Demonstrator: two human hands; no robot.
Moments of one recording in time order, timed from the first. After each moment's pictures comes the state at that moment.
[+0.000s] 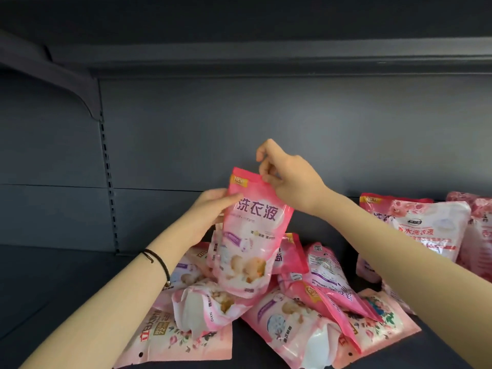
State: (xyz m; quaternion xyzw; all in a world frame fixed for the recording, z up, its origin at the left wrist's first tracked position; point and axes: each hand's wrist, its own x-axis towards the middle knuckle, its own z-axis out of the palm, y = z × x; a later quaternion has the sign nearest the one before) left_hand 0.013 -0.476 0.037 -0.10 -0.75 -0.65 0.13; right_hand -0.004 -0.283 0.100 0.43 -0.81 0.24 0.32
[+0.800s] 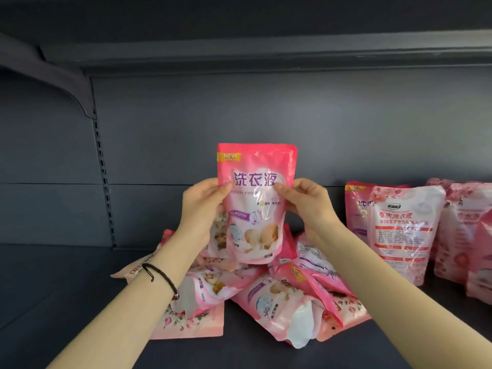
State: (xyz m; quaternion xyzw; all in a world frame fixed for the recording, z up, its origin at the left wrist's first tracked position) left_hand 0.050 -0.438 0.027 -0.07 -0.63 -0.71 0.31; right_hand 0.015 -0.253 0.034 0.18 -0.60 0.77 0.10
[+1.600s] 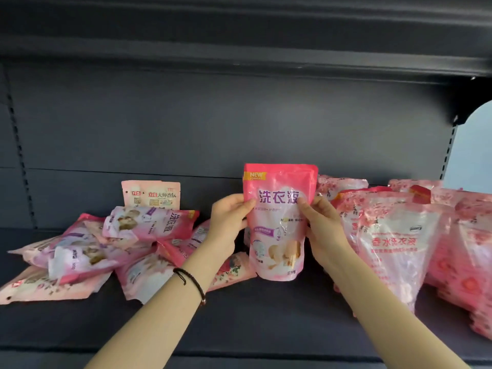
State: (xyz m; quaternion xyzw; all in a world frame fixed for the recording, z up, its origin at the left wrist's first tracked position) left_hand 0.047 -0.163 -0.004 -0.07 -0.62 -0.76 0.20; right_hand 0.042 0.009 -0.001 0.12 -0.56 0.81 0.12
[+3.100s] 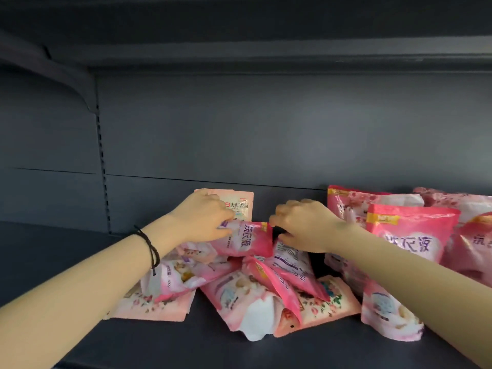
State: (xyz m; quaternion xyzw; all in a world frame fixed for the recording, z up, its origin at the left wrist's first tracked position) left_hand 0.040 -0.422 0.029 -0.18 -0.92 0.26 0.23; right_hand 0.003 -0.178 0.033 0.43 -0.84 -0.20 0.27
